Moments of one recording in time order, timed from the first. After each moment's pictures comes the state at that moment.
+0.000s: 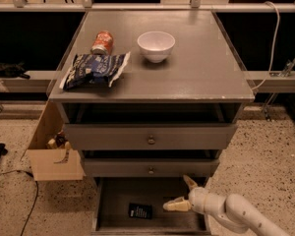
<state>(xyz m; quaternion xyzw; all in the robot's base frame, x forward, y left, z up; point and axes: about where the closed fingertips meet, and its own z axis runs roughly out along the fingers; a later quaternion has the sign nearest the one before) 0.517 -0.123 0.338 -0.31 0.77 0.32 0.46</state>
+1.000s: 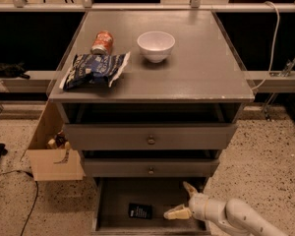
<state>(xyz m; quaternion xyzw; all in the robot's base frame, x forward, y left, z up) 0.487 -0.122 0.324 -0.33 0.77 0.32 0.43</state>
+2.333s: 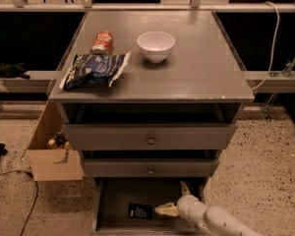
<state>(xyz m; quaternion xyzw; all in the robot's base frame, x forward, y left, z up) 0.522 -0.103 0.269 -0.31 0.81 0.20 0.46</state>
